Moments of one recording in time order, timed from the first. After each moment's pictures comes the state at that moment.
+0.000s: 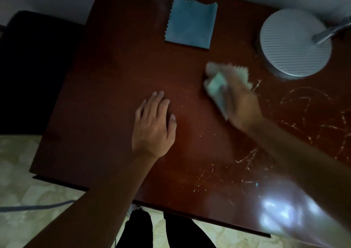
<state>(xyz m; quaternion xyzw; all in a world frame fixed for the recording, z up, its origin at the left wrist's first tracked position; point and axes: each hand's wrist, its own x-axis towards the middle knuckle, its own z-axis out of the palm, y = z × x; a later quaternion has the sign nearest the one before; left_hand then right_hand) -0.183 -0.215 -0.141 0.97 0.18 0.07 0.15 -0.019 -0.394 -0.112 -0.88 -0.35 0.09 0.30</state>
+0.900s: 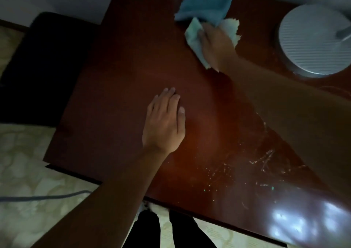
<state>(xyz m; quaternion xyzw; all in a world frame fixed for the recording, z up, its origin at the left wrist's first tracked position) -0.183 -0.216 -0.141 0.96 0.20 0.08 0.19 0.066 -0.255 -0.126 -0.89 -0.36 0.10 0.25</state>
